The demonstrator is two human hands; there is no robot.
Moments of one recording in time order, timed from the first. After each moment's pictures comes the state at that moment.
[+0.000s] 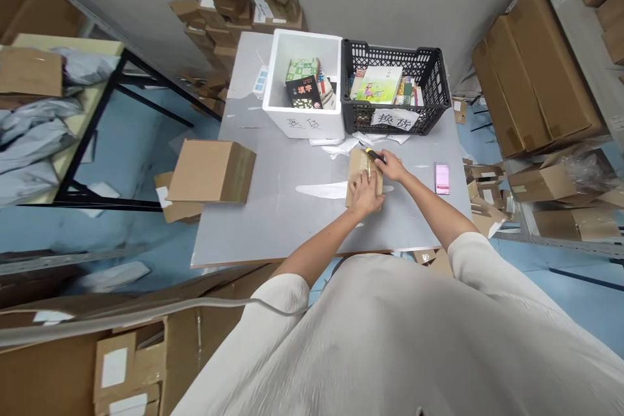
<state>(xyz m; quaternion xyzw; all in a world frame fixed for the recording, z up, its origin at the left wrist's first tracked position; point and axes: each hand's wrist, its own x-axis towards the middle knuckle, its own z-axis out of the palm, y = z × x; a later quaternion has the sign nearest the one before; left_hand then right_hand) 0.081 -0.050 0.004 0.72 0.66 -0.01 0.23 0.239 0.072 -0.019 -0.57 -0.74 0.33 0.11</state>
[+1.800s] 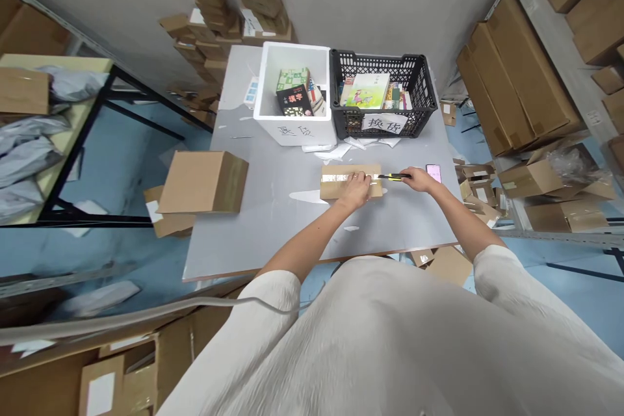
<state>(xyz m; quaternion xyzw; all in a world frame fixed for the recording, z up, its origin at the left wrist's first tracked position) 0.055 -0.011 -0.005 0.84 0.50 -0.01 0.20 0.364 0.031 0.019 -0.56 -0.77 0.31 0.02</state>
